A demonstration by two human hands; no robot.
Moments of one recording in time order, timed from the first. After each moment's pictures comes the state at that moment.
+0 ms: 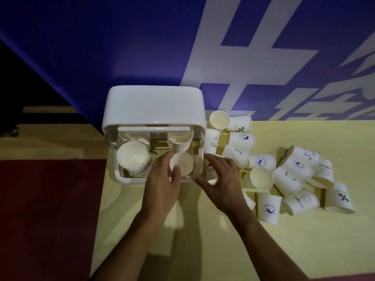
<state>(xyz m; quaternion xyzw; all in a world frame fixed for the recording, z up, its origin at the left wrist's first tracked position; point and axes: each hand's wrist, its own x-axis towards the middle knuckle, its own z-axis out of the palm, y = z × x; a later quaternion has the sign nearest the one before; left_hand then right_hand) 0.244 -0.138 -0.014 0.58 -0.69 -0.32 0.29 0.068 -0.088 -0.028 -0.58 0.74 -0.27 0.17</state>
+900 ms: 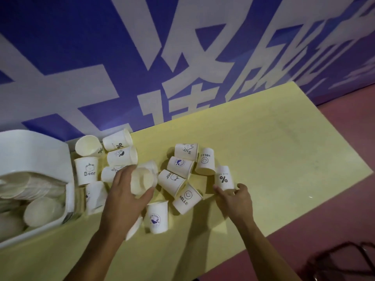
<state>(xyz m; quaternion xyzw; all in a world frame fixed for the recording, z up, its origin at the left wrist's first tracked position) -0.011 -0.071 -0.003 0.51 -0.78 -0.32 0.17 -0.256 0.116 -0.064 -0.06 0.91 -0.29 0.28</state>
